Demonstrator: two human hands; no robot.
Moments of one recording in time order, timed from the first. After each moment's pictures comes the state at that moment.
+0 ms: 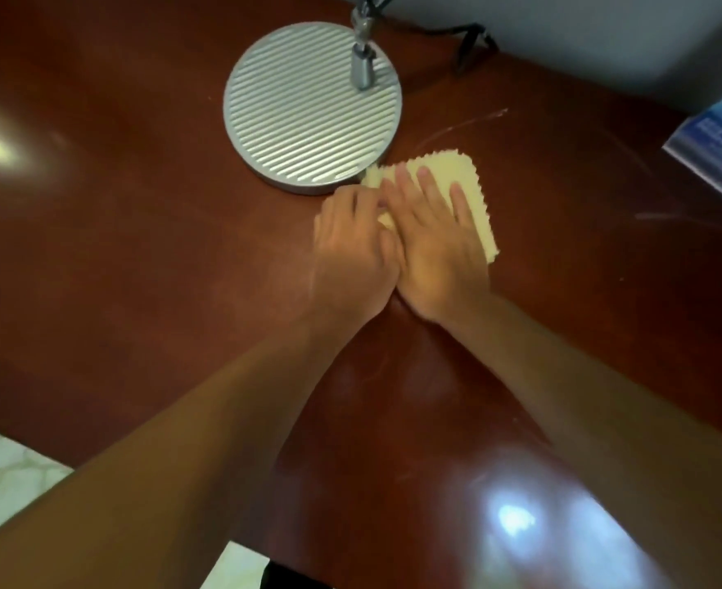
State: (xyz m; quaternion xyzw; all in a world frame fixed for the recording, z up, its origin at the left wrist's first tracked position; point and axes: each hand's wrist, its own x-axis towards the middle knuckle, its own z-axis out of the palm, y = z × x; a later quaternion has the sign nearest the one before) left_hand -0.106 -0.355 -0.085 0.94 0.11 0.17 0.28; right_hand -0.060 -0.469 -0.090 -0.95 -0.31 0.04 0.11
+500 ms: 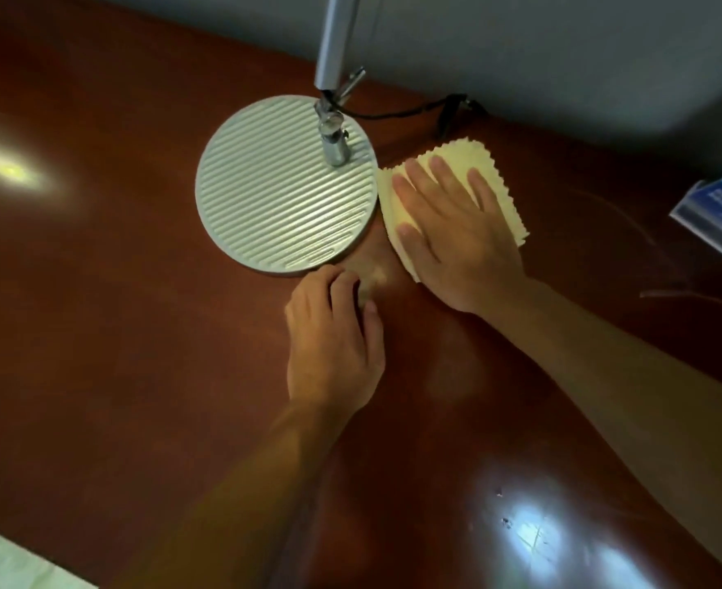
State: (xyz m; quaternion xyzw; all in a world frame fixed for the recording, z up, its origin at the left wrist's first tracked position) left_hand -0.099 -0.360 -0.087 0.96 0.15 0.11 0.22; right_hand 0.052 -0.484 -0.092 -0.93 -0.35 0.05 0.10
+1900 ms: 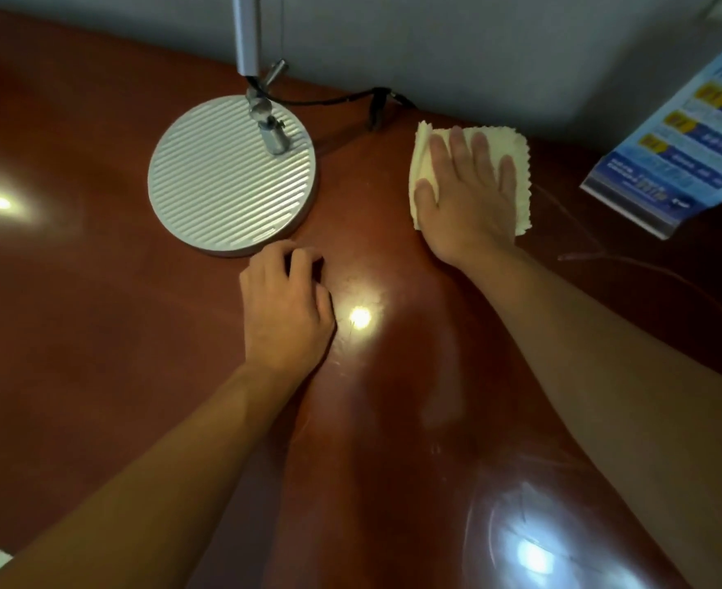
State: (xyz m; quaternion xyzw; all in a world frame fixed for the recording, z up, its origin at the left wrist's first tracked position) left_hand -0.094 -0.372 -0.089 0.97 0.12 0.14 0.15; right_hand 0.068 -0.539 -0.088 -0.98 -0.15 0.08 0.08
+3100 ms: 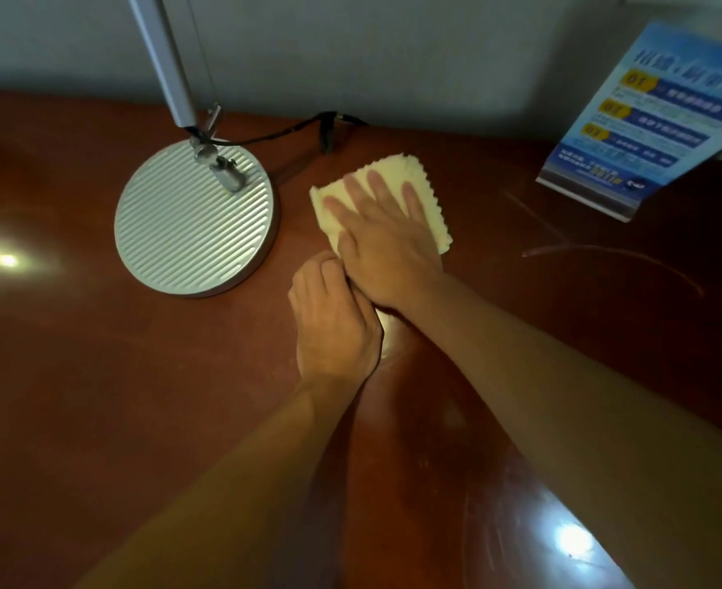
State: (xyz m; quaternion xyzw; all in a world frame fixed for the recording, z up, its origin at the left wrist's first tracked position) left_hand -0.061 -0.443 -0.094 0.95 0.10 0.17 0.26; right_hand 0.039 -0.519 -0.080 -0.95 -0.26 0.10 0.12
